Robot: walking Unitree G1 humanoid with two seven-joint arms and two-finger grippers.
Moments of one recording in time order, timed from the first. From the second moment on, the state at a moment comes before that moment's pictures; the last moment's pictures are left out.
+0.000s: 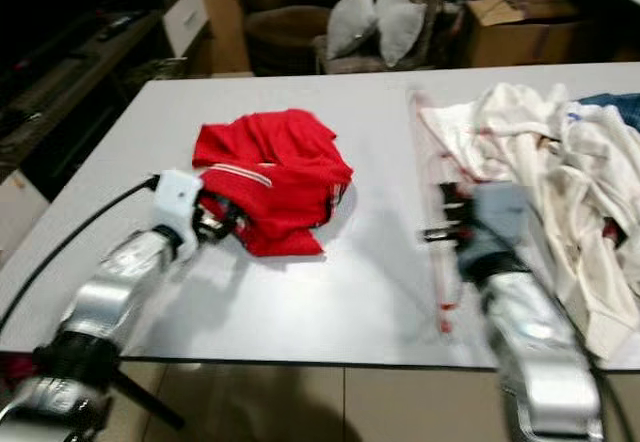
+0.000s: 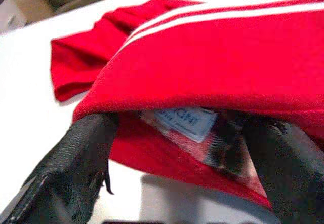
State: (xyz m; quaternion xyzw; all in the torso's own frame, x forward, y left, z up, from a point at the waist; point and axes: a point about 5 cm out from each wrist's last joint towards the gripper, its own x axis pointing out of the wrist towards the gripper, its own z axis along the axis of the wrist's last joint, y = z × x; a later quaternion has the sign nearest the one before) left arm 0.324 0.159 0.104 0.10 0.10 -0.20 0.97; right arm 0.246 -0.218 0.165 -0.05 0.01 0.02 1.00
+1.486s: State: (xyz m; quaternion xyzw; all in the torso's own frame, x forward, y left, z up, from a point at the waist) left arm 0.314 0.155 0.113 0.39 0.05 -0.36 0.85; right arm 0.231 -0.194 0.161 -0.02 0.00 0.04 1.00
